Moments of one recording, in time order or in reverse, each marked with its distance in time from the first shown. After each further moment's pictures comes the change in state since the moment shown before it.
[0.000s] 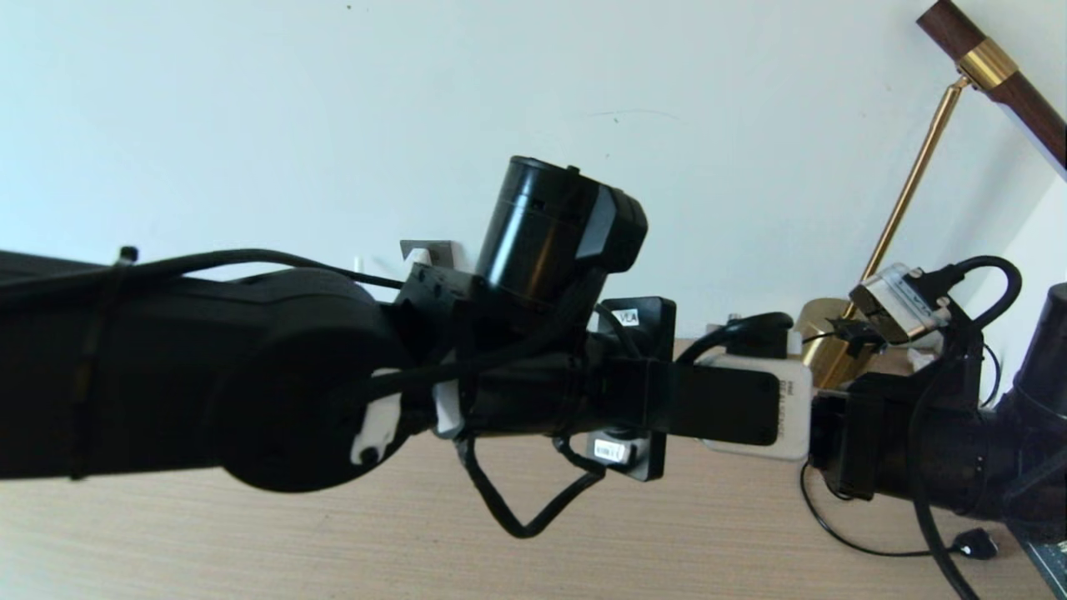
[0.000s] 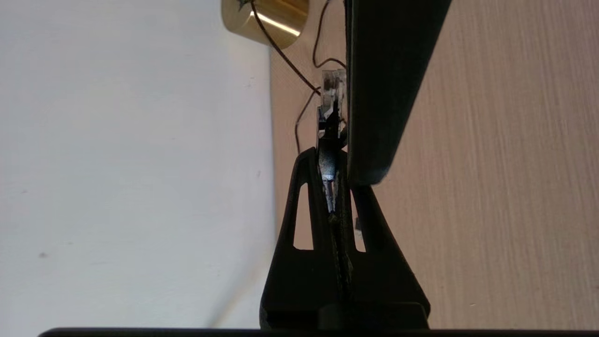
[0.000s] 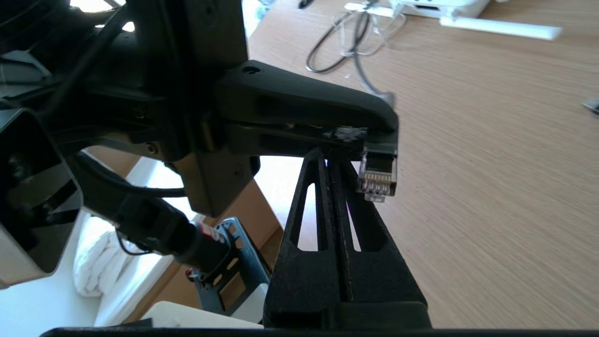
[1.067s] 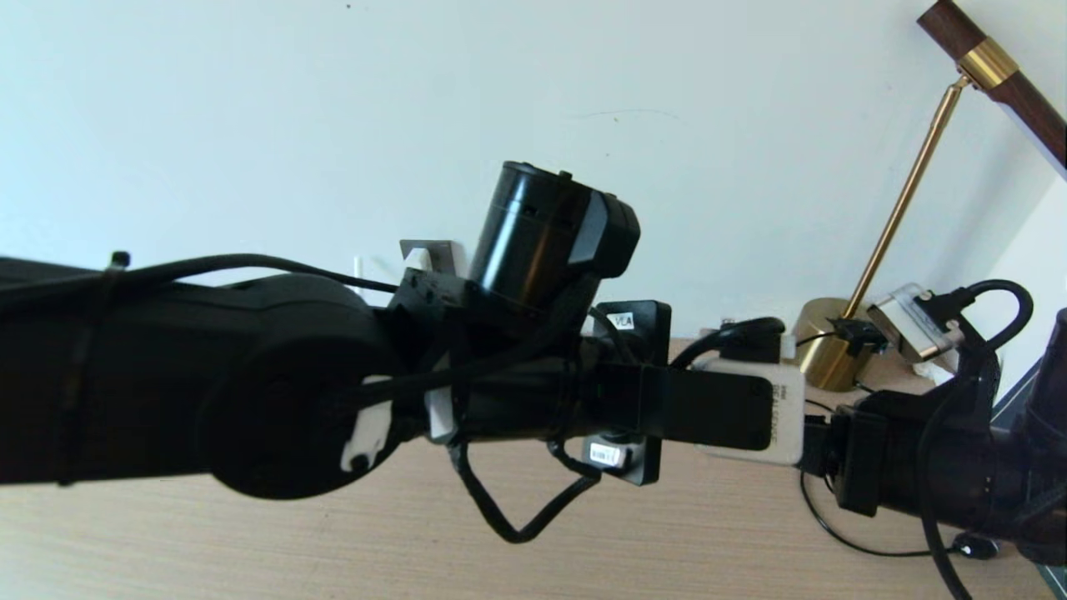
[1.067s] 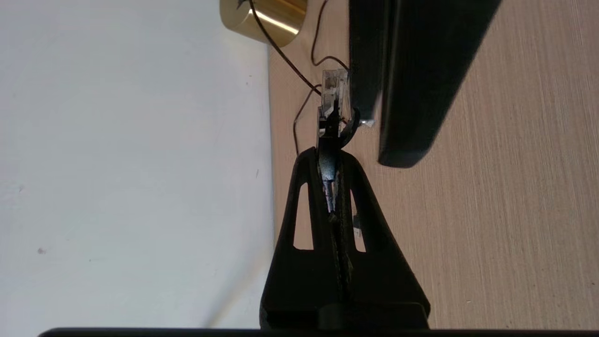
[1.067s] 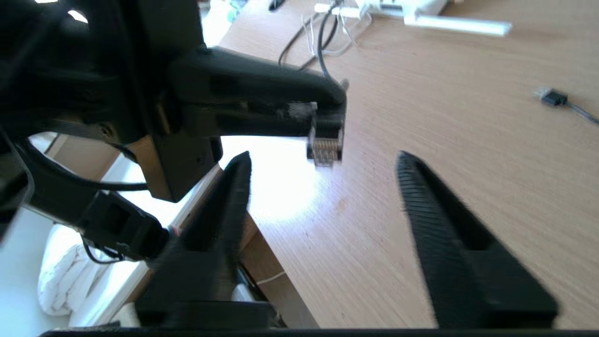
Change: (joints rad) left arm 0.007 -0.013 0.026 -0.014 0.003 -0.002; right arm -0.006 -0.026 0.051 0.003 -0.059 -0.035
